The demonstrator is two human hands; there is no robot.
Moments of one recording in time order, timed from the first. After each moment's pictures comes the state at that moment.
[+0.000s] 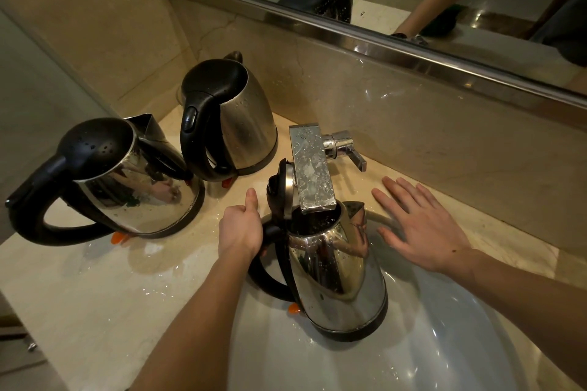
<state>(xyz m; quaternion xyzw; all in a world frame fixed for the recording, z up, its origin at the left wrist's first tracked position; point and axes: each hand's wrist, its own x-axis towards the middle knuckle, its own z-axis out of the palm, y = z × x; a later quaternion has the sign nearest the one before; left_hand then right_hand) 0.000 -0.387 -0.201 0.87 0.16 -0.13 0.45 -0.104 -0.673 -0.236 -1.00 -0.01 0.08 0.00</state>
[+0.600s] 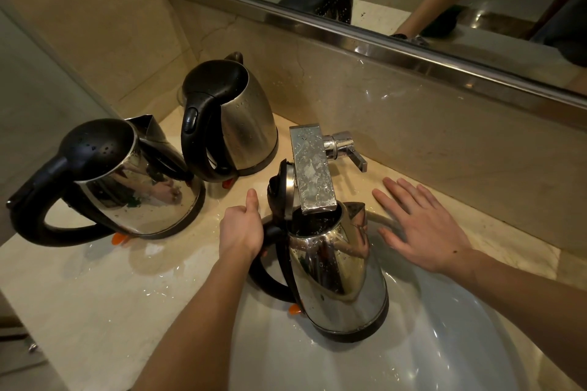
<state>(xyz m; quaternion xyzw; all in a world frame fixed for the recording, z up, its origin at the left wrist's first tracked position) 0.001 -0.387 -0.201 0.87 0.16 -0.13 0.44 -0.104 -0.675 -0.238 -1.00 -0.01 0.07 0.00</state>
